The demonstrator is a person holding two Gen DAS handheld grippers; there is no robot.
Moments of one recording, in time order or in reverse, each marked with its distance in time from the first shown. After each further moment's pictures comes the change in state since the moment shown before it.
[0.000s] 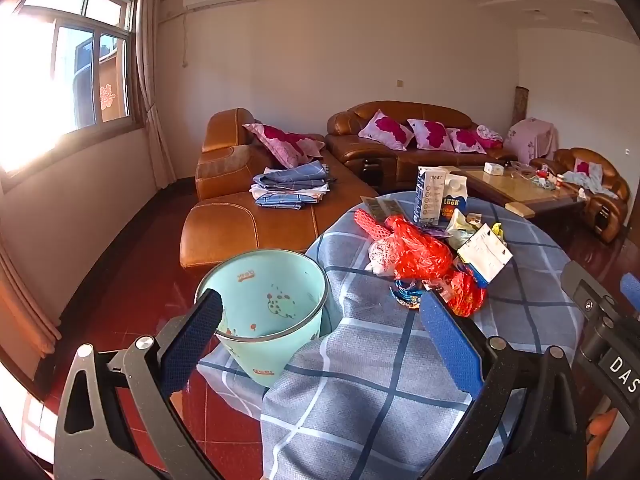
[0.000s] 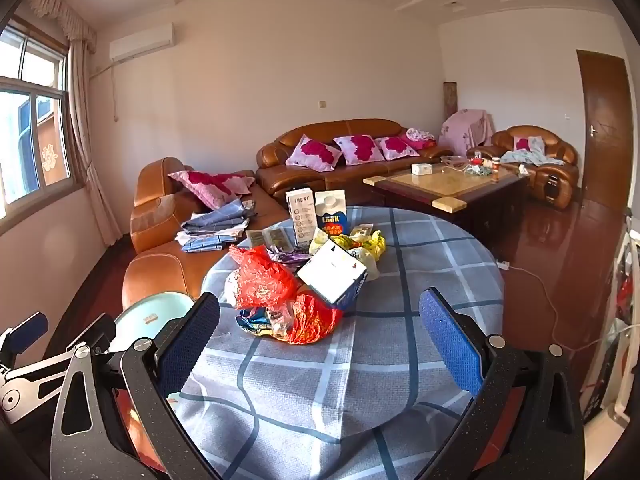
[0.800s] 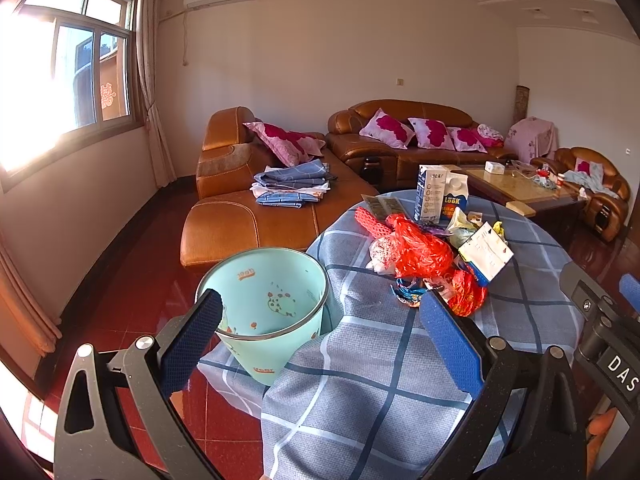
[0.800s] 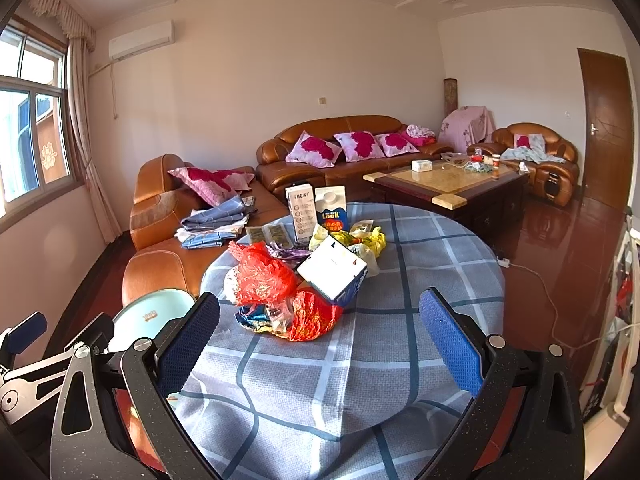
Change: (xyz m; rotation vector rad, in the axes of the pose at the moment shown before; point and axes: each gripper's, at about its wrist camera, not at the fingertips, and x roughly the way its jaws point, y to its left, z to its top) left arm 0.001 0.000 -0.001 -0.001 0.005 0.002; right arm 0.000 0.000 -0.002 0.000 0.013 0.001
